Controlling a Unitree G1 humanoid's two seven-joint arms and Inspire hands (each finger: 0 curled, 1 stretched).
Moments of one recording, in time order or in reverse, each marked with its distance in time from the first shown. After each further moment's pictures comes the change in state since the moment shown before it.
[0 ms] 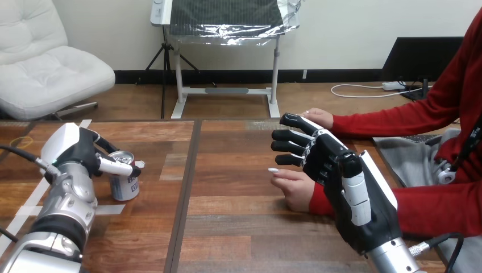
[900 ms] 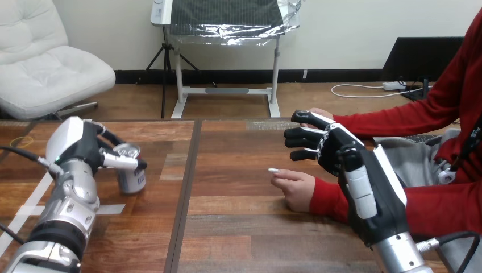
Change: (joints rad) left arm 0.059 0.004 0.028 -0.143 -0.009 -0.016 0.001; right arm -0.054 -0.007 -0.035 0.099 -0.119 -0.097 -0.107
